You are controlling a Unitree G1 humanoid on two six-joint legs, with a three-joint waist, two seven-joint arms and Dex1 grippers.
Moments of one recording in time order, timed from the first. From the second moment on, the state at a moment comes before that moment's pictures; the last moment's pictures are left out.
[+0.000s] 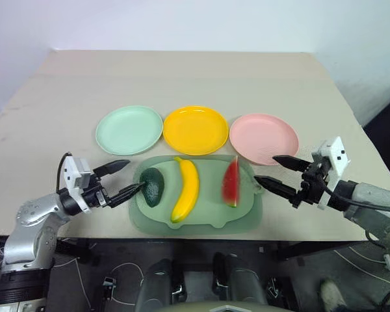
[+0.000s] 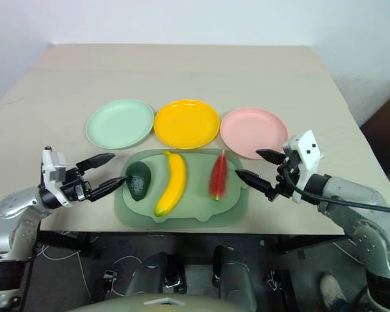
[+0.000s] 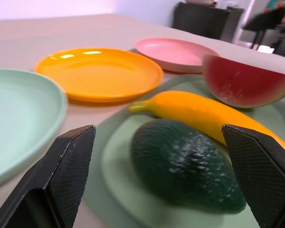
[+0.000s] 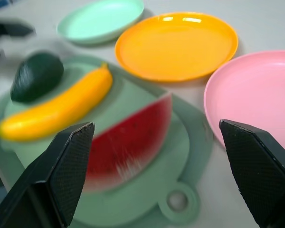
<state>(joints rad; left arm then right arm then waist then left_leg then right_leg) -0.07 0.60 0.24 -0.04 -0.58 0.17 -1.10 -0.13 -0.77 -0.34 -0.60 0.94 0.96 0.52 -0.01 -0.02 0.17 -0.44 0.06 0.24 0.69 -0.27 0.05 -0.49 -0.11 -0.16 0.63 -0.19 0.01</state>
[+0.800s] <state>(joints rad) -0.15 0.63 0.19 -0.03 -0.58 0.17 -1.17 -0.55 -0.77 0.03 -0.28 1.61 1.33 -0.32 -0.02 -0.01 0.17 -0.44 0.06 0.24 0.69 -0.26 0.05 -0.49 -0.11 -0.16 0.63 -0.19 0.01</state>
